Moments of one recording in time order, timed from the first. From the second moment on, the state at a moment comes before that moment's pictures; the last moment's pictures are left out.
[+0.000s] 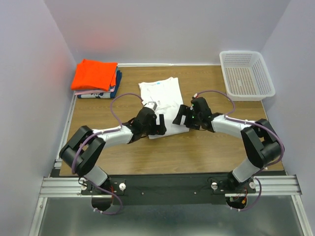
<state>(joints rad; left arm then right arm) -0.68 1.59 0.73 0.18 0.00 -0.57 0.49 1.65 0.84 0.00 -0.10 0.68</state>
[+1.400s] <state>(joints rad) -0.69 1.31 0.44 0.10 -0.03 -0.72 0.52 1.36 0.62 -0.17 -0.03 0.77</state>
